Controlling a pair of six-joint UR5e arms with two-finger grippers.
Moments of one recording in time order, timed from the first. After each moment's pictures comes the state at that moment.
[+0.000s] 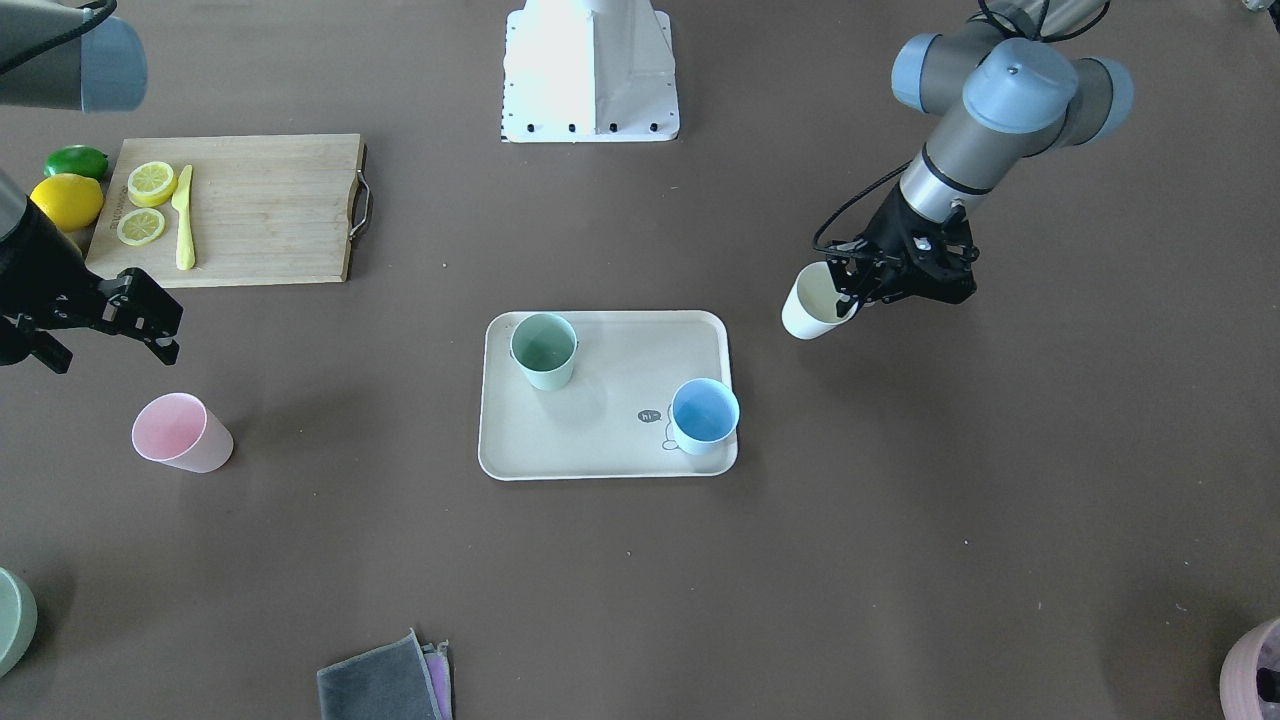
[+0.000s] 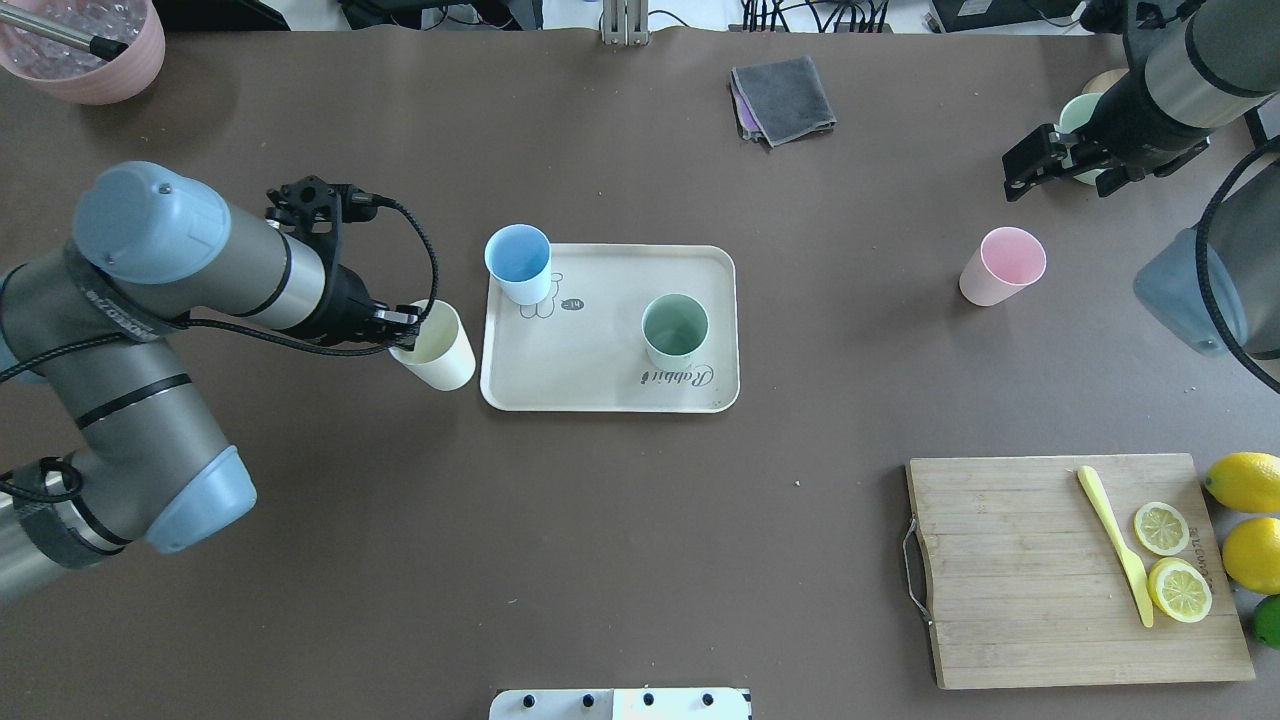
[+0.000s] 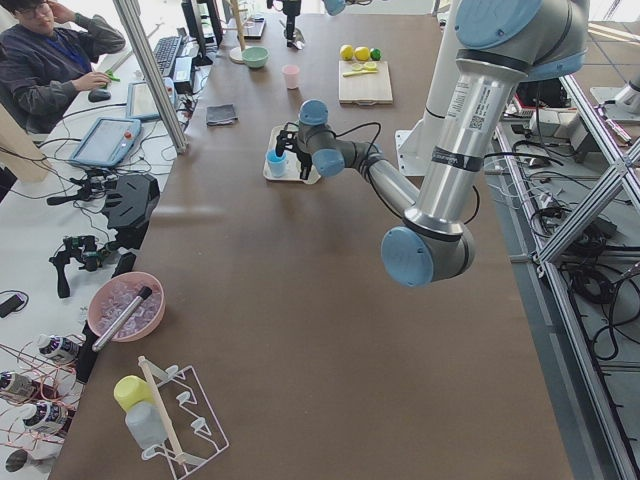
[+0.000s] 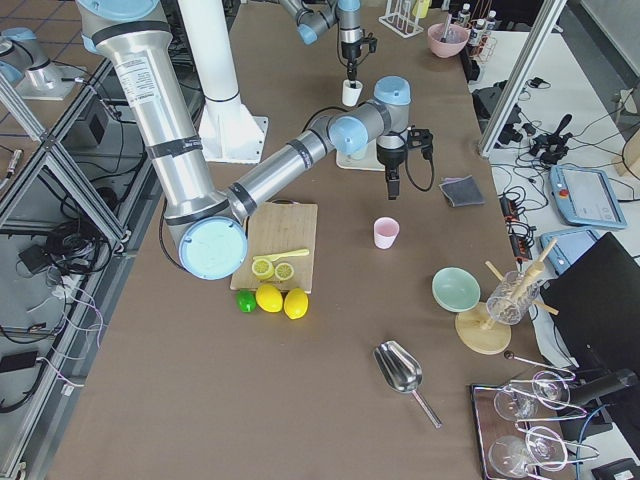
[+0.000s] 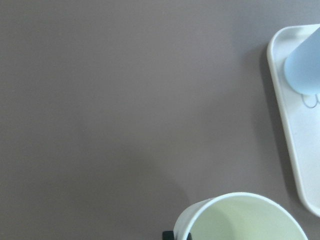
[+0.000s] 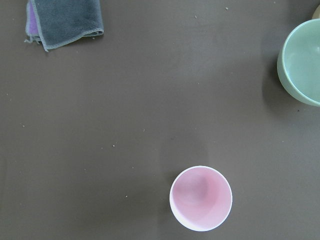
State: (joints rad) left arm -0.67 -1.98 -1.79 -1.93 -1.98 -1.10; right arm 1.08 -1.24 1.88 -1.63 2.14 0.67
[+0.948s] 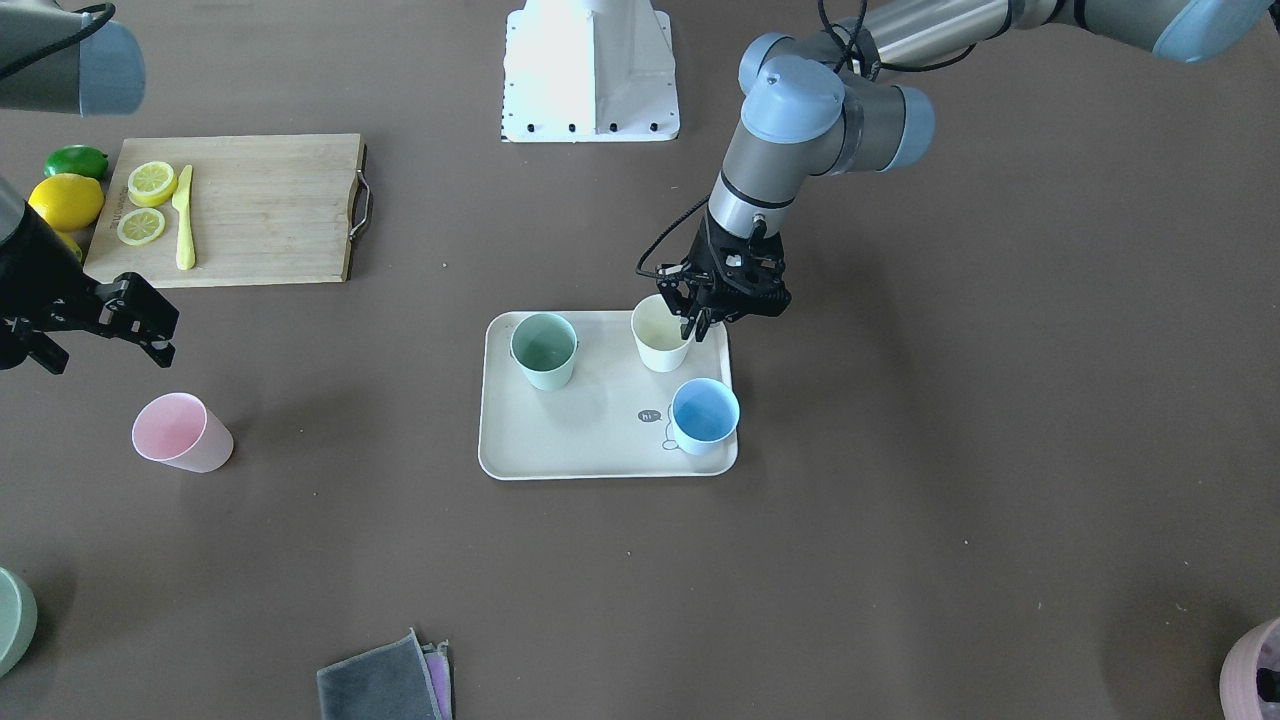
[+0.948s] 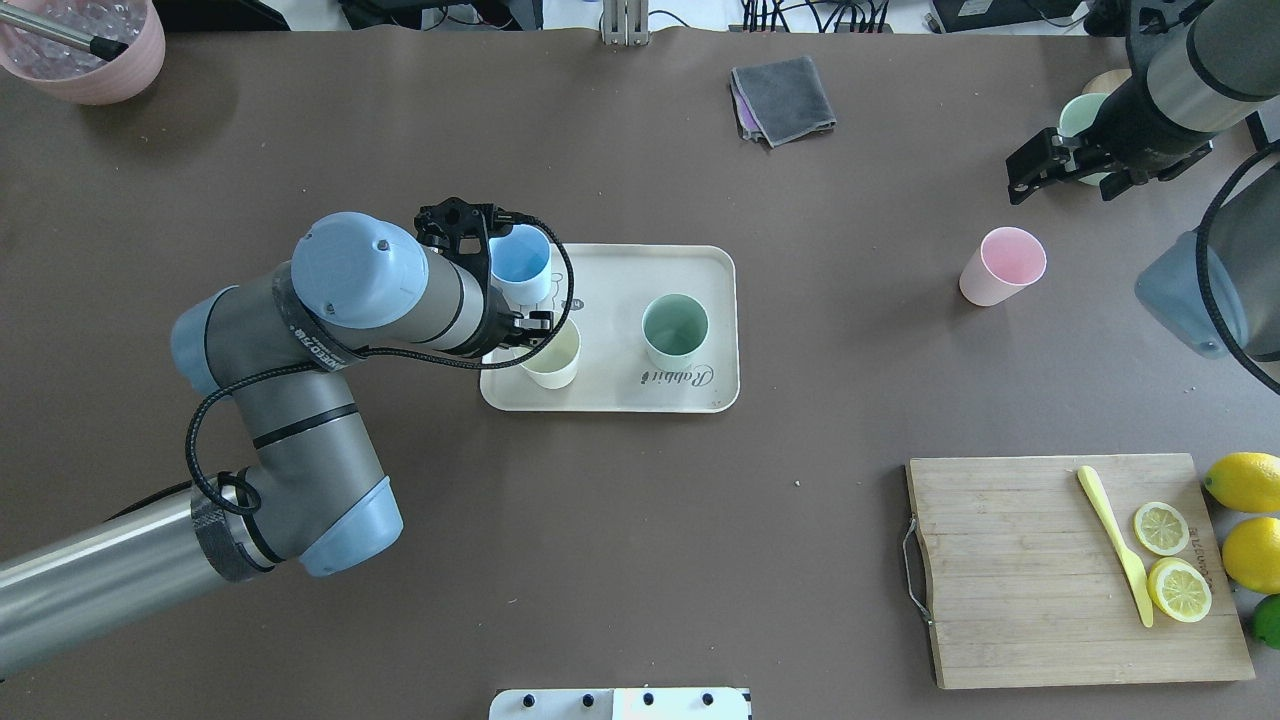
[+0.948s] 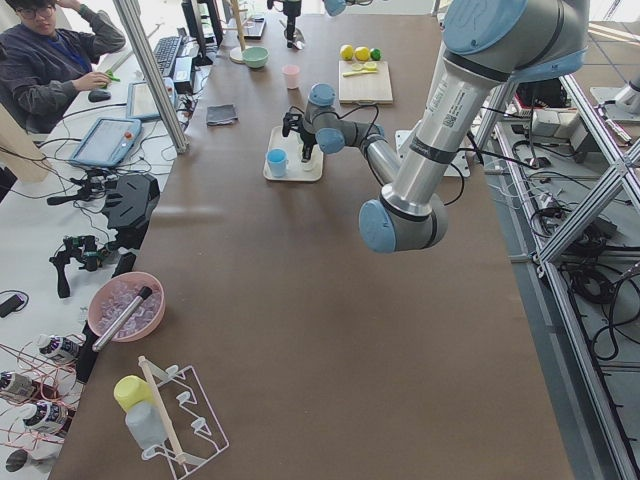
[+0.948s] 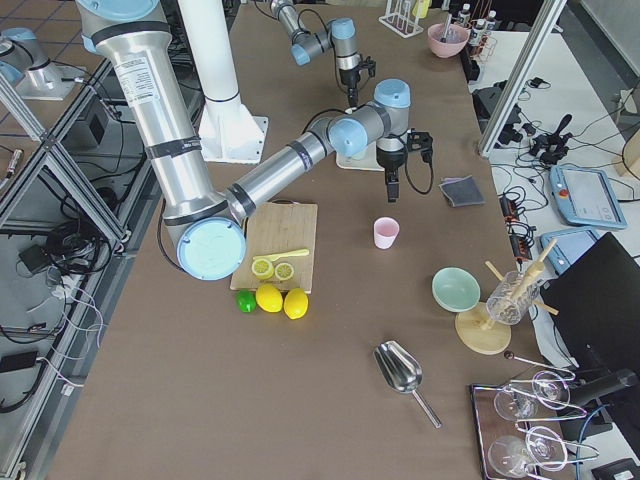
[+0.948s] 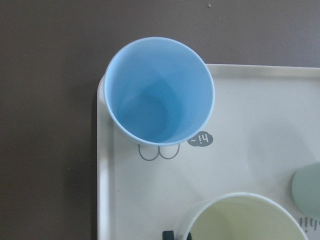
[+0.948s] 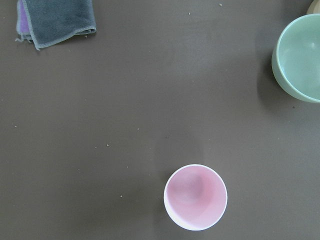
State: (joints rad) left arm -0.56 -2.14 -1.65 -1.92 -1.81 -1.19; right arm 1.08 -1.25 1.88 -1.63 2.14 0.68
